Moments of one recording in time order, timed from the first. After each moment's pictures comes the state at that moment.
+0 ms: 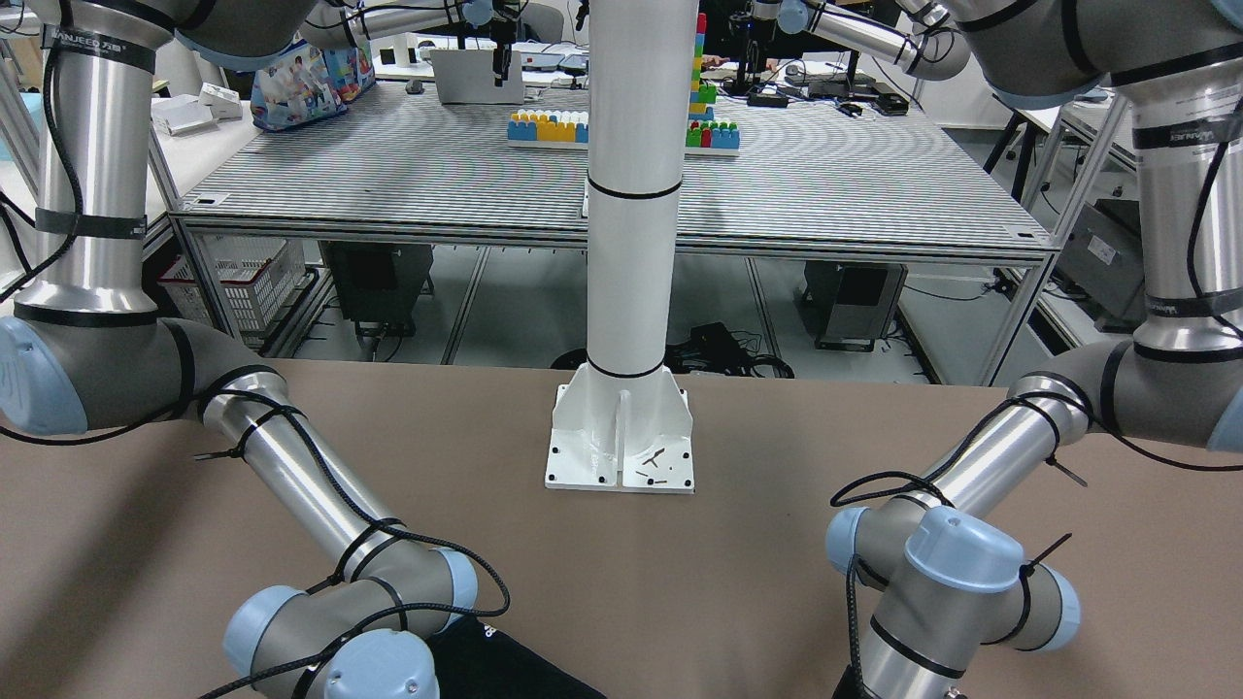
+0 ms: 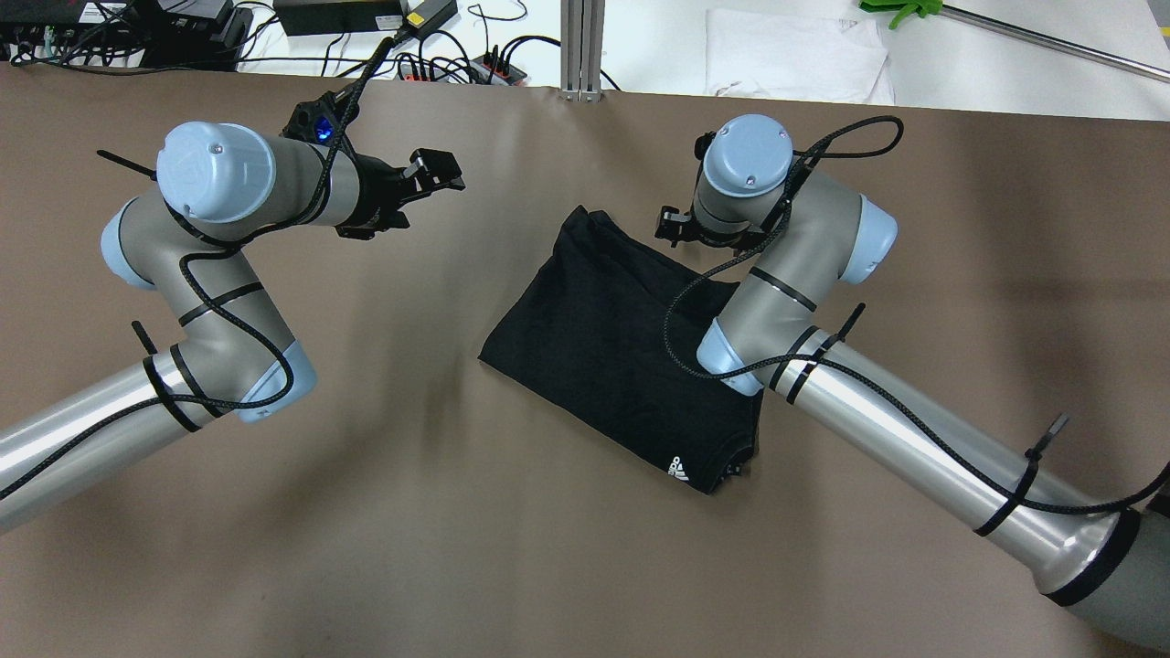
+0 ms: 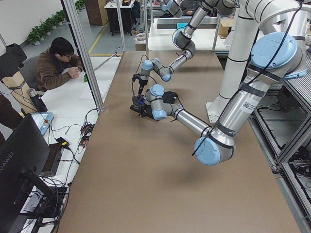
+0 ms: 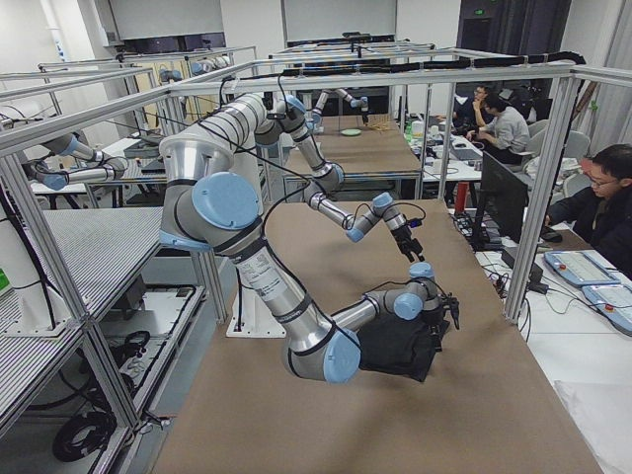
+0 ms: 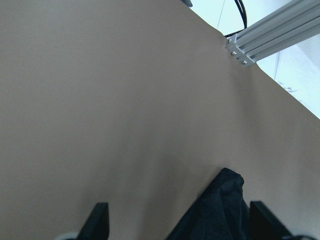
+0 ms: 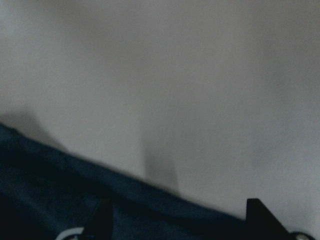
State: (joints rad) left arm -0.83 -2.19 -1.47 -2.31 -1.79 -1.63; right arm 0.79 -0.73 1.16 -1.24 1.81 1.16
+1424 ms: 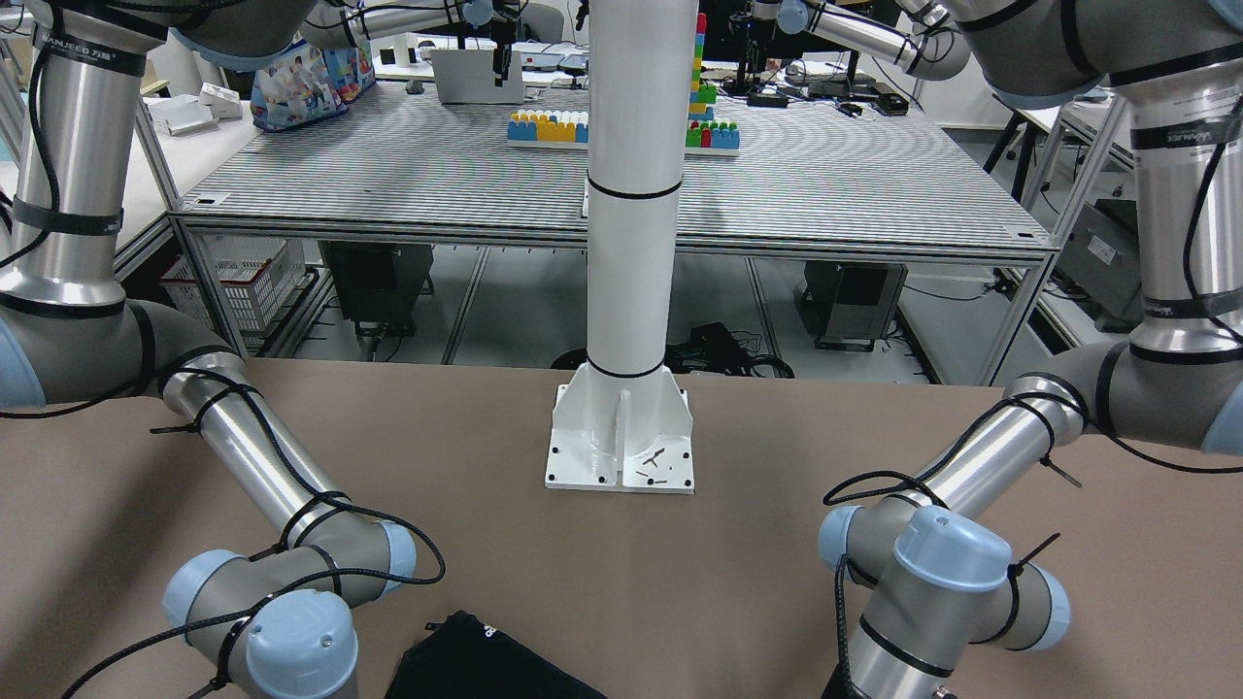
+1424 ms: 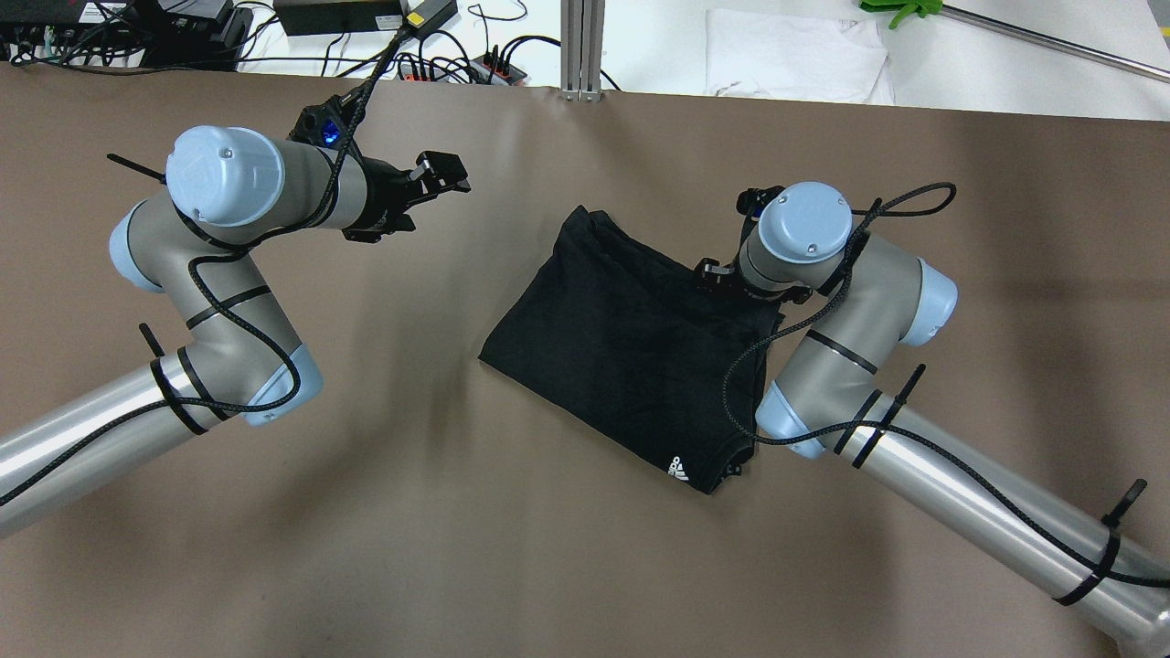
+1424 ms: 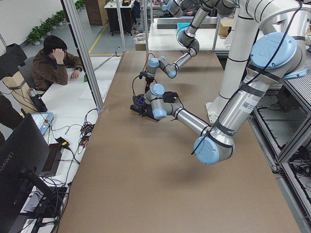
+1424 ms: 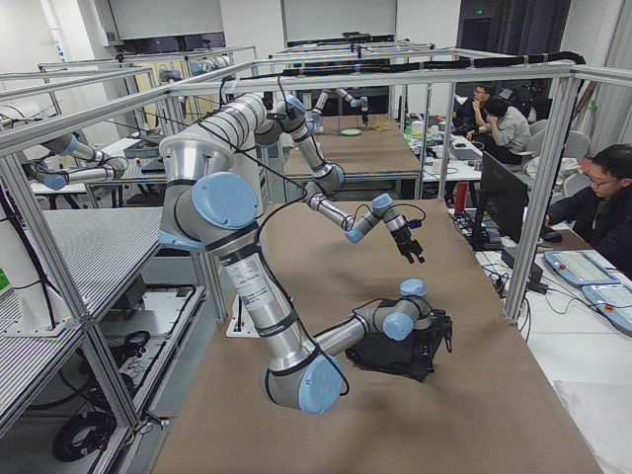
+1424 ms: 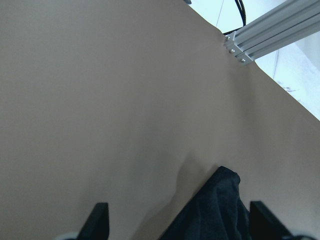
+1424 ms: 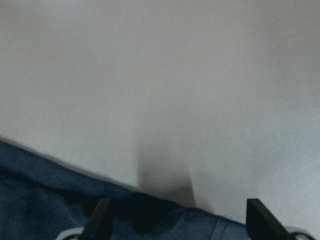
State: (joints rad) left arm -0.82 -2.20 -1.47 -2.31 -1.78 -1.65; right arm 0.81 -0.93 1.34 -1.24 1.83 1.15
